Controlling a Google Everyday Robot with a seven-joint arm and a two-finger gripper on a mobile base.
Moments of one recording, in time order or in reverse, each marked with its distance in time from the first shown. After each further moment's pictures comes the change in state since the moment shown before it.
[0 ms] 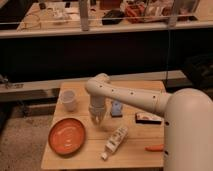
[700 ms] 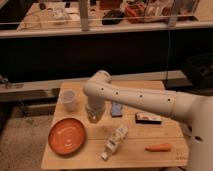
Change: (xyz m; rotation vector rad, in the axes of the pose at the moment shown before) arm -0.043 -0.019 -0.075 0.103 0.218 -0.133
